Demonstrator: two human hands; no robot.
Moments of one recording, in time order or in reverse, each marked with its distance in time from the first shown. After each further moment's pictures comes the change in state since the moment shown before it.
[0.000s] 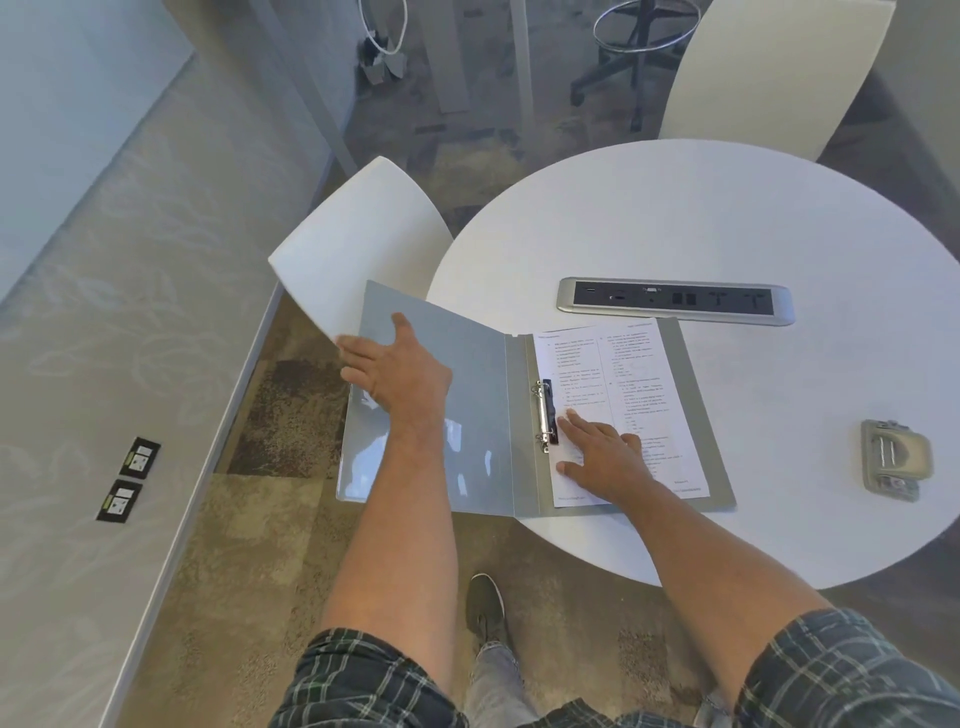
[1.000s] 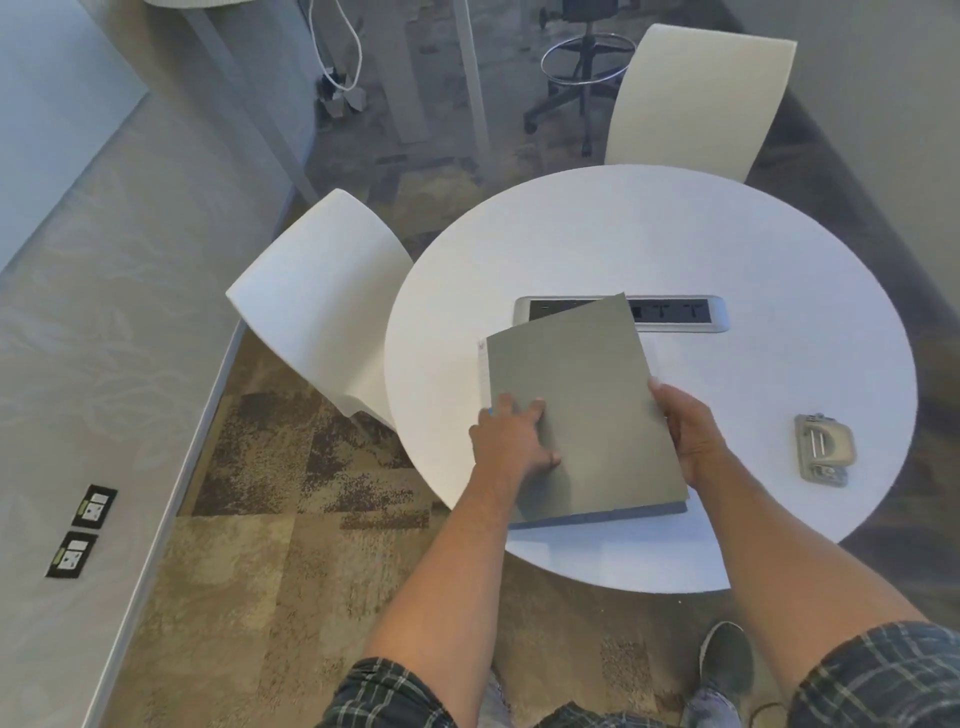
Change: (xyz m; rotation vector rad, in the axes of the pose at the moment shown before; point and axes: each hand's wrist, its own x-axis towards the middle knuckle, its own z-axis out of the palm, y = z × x) left_hand -0.100 0.077 0.066 0.084 -0.475 0.644; right_hand -0.058 0.091 -0.091 1.791 0.270 0.220
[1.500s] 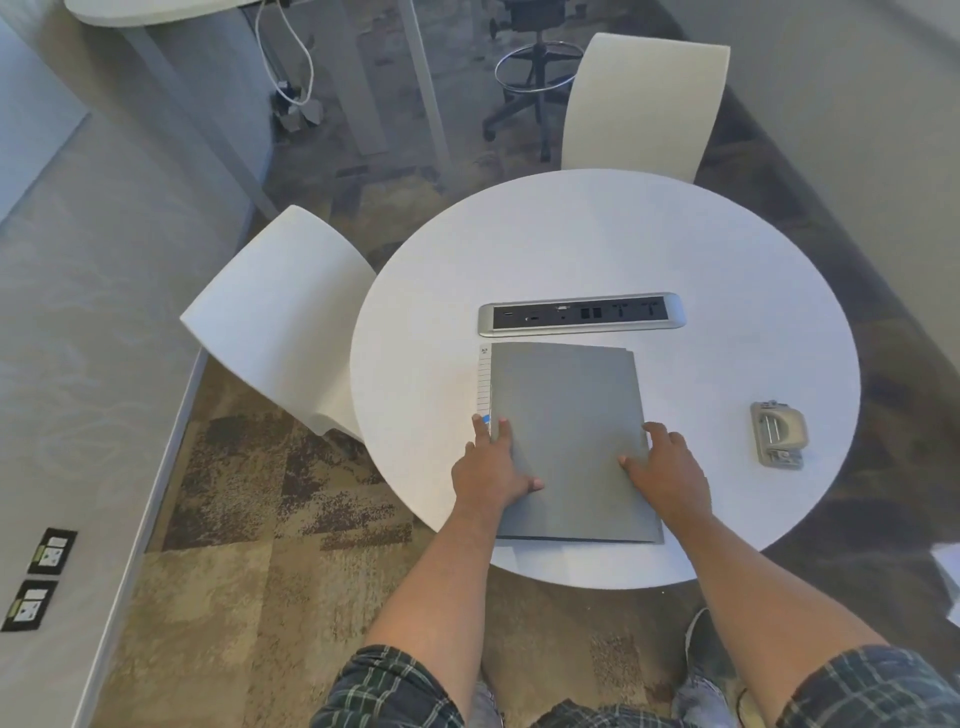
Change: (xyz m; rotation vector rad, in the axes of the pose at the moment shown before) left_hand 0.008 0.000 0.046 0.025 0.025 0.016; right_hand -0.016 0.050 -0.047 -1.287 0.411 -0.083
